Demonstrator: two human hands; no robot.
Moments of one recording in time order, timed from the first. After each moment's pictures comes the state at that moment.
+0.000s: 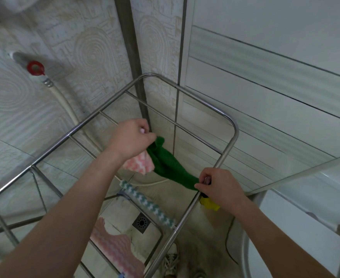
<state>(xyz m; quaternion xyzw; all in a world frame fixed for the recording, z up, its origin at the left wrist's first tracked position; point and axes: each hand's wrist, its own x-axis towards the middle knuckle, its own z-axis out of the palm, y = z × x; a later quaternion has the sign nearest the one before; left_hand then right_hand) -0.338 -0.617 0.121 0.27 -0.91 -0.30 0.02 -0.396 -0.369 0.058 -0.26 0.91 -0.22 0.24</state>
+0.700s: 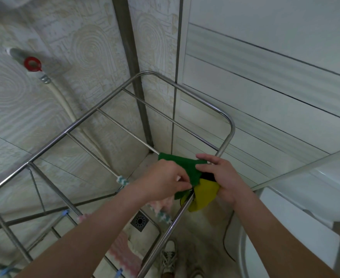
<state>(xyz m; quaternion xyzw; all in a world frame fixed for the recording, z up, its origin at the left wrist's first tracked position) -0.308 -0.528 0.096 0.02 -0.94 -0.31 -0.15 -0.405 -0.372 0.074 0.10 0.61 -0.66 0.43</state>
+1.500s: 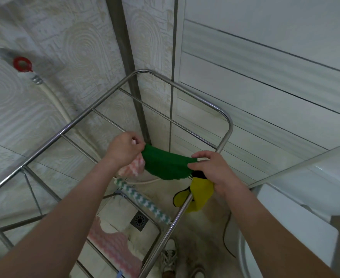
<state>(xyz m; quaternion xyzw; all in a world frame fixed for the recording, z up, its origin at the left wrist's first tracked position) -0.329 -0.621 0.072 0.32 -0.88 -0.34 -0.02 -0.409 -0.393 0.069 0.06 0.74 -0.54 0.38</state>
